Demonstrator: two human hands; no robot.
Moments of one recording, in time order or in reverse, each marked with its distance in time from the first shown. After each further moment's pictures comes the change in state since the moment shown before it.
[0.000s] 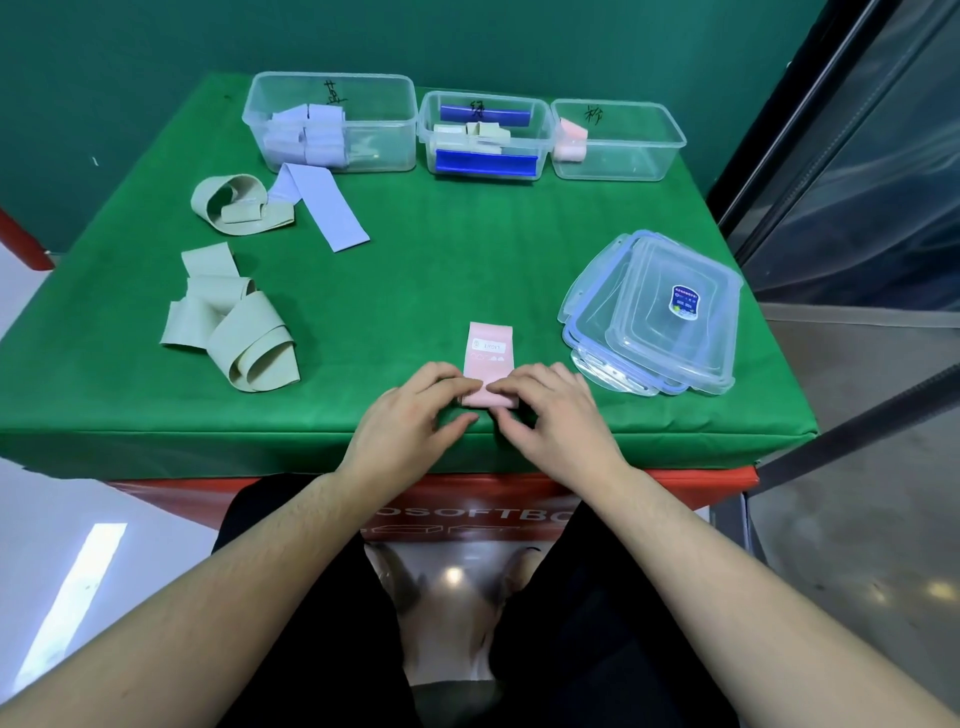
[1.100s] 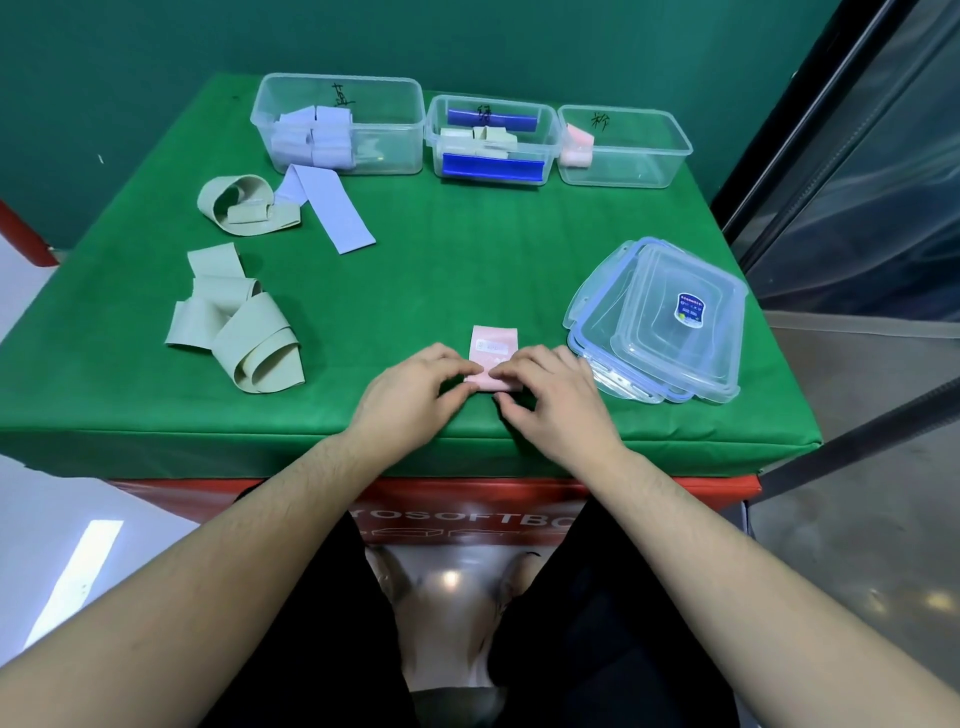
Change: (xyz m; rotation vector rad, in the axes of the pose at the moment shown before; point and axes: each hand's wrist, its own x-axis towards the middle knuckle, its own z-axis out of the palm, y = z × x) left_hand 0.035 -0.009 -0.005 0.008 -0.115 -0.123; right_hand 0.022 0.002 0.000 -0.042 0.024 0.009
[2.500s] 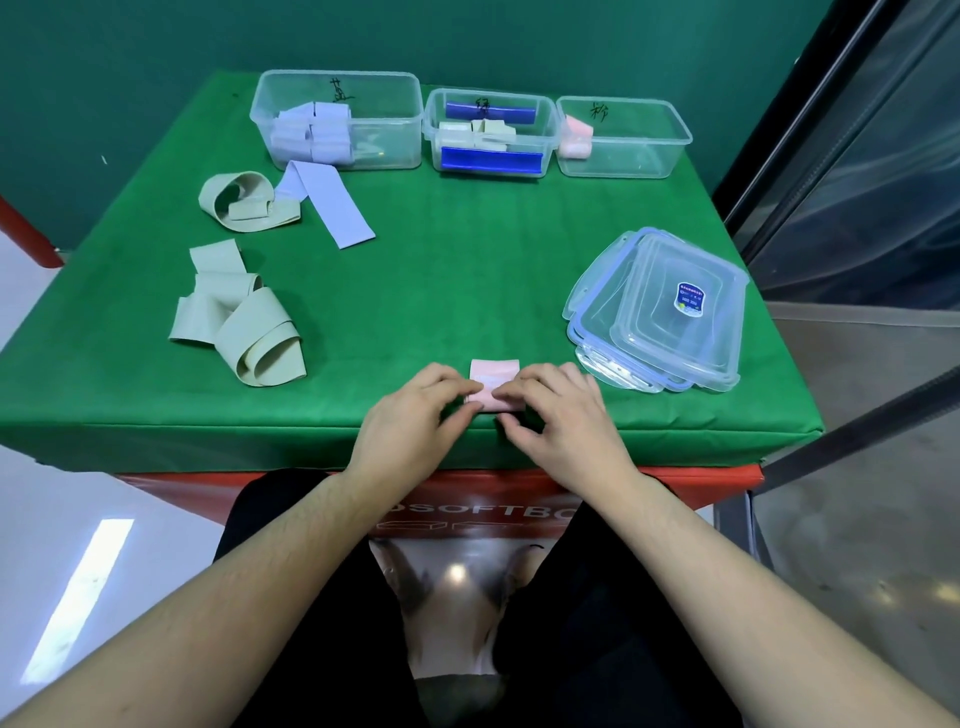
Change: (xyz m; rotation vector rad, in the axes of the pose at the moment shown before) left_hand -0.040 0.017 0.006 -0.007 0.096 -0.038; right_hand -0.031 -0.005 -0.006 0.010 0.048 -0.067
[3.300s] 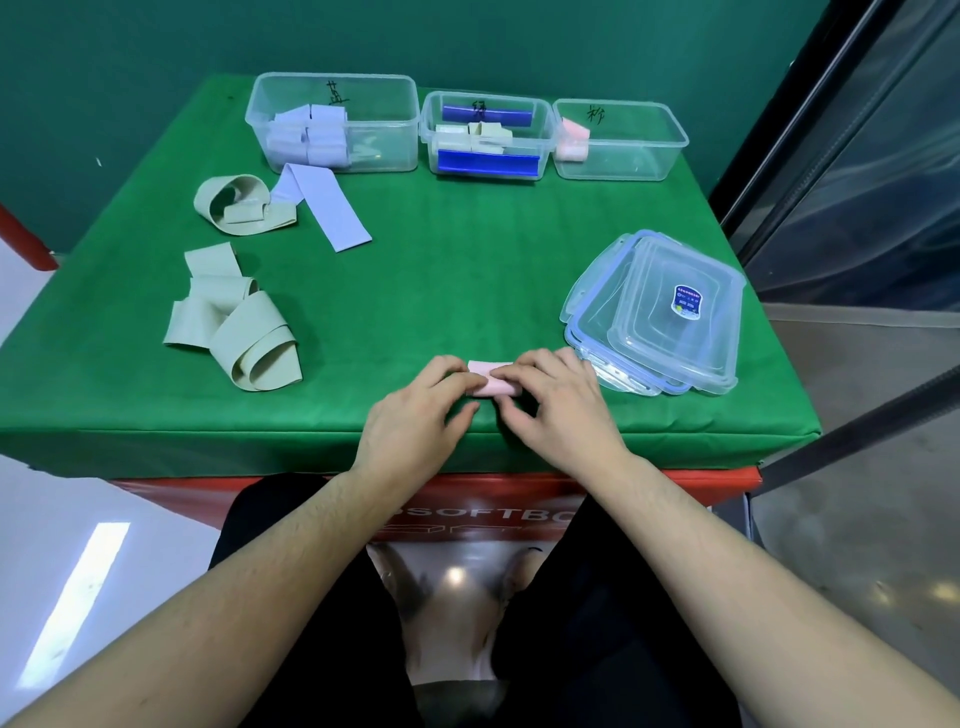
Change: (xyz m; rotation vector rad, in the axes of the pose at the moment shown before) left_hand 0.007 0.006 0.005 0.133 0.046 0.064; right_hand 0.019 0.007 0.005 -0.045 -0.028 0.066
